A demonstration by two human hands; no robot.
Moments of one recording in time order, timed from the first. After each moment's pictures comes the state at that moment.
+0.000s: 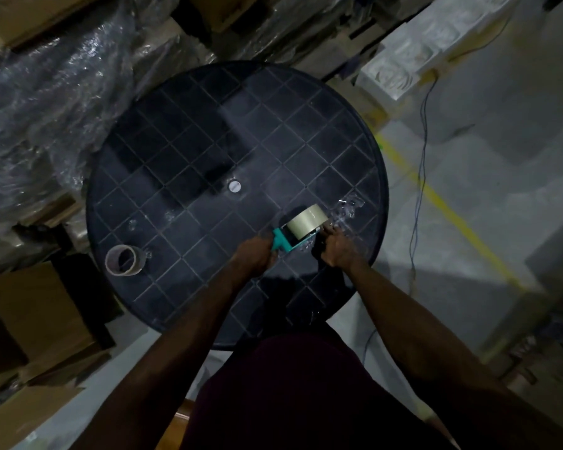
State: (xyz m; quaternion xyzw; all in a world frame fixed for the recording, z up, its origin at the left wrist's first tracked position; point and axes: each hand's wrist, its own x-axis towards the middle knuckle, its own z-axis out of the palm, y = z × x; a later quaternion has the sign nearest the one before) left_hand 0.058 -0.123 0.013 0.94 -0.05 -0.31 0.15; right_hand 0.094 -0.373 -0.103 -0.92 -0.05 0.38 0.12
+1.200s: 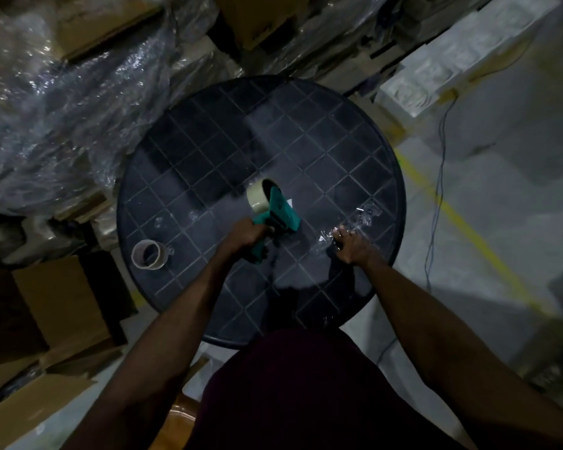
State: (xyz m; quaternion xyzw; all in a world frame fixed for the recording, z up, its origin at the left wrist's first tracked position) left_hand 0.074 -0.076 0.087 0.76 0.27 -0.30 0.51; right_hand 0.112 -0.361 -0.066 -0.91 -0.10 0.39 0.11
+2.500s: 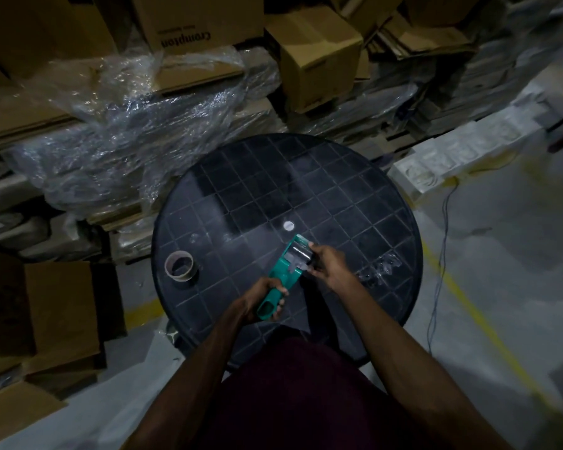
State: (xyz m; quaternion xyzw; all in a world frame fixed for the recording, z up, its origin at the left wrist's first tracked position) left_hand -0.024 -0.027 0.045 0.43 0.32 -0.40 0.74; right_hand 0.091 -0.190 0.043 -0.61 0.31 0.29 0.66
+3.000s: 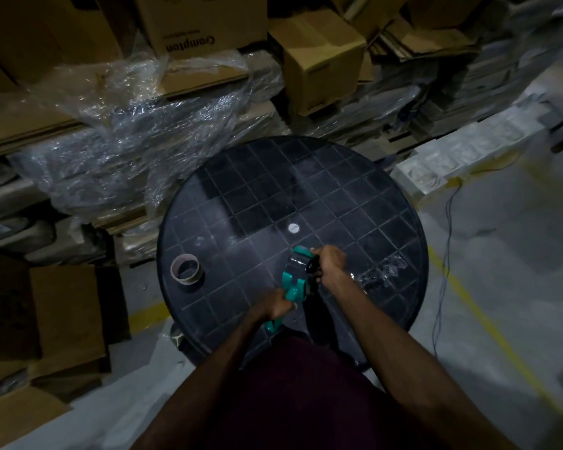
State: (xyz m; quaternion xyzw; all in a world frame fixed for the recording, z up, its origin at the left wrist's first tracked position) left_hand -0.024 -0.035 0.039 0.84 0.14 -0.34 0.39; right_hand 0.092 -0.166 0.051 -0.70 0.36 0.23 0.58
